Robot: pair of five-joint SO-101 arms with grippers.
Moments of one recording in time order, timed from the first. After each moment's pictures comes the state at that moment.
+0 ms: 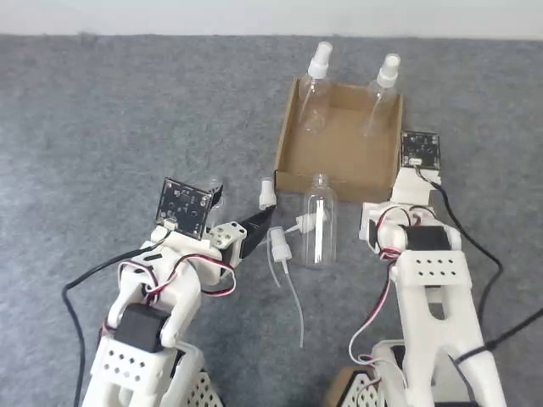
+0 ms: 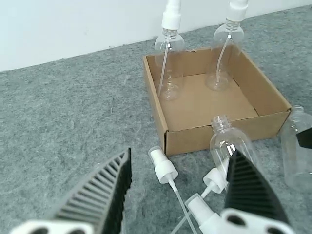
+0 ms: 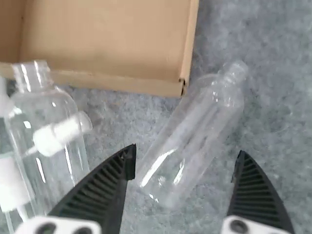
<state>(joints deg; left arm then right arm) 12.7 -80.7 75.1 46.5 2.8 -4.5 -37.2 55.5 49.2 -7.8</state>
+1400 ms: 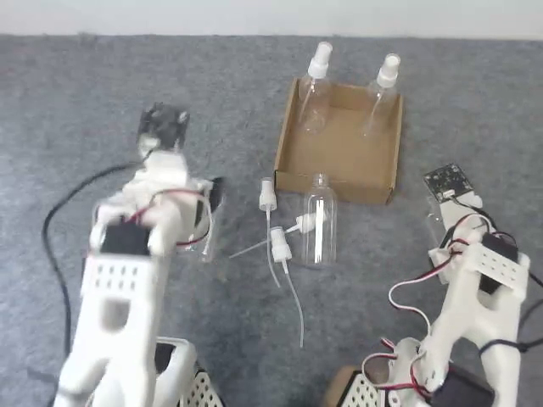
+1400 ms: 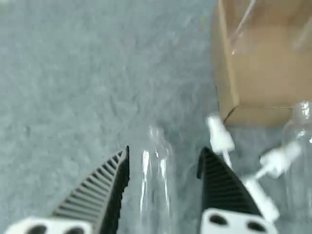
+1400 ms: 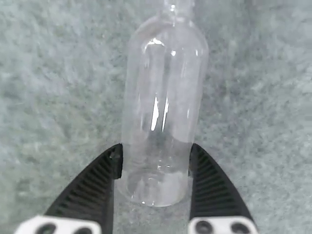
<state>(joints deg) -1.1 -43.2 47.4 58.2 -1.5 26.4 -23.6 57.7 47.3 49.0</state>
